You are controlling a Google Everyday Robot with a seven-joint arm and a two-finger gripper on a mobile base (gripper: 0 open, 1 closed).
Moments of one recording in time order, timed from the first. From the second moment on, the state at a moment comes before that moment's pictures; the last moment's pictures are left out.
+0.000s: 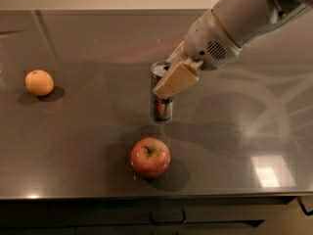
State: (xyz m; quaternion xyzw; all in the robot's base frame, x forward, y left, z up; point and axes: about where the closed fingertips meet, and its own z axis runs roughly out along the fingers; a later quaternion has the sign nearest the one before) arm 0.476 -0.027 0.954 -0.59 0.73 0.23 0.26
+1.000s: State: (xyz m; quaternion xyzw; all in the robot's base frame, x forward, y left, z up) arm 0.448 0.008 0.938 -0.63 0.70 0.24 0.23
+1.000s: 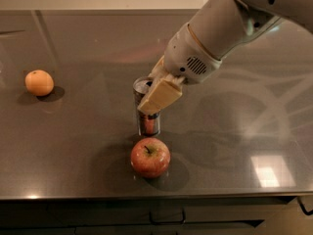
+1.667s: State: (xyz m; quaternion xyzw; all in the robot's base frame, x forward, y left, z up) arm 0.450 0.014 0.925 -0.62 0.71 0.22 0.23
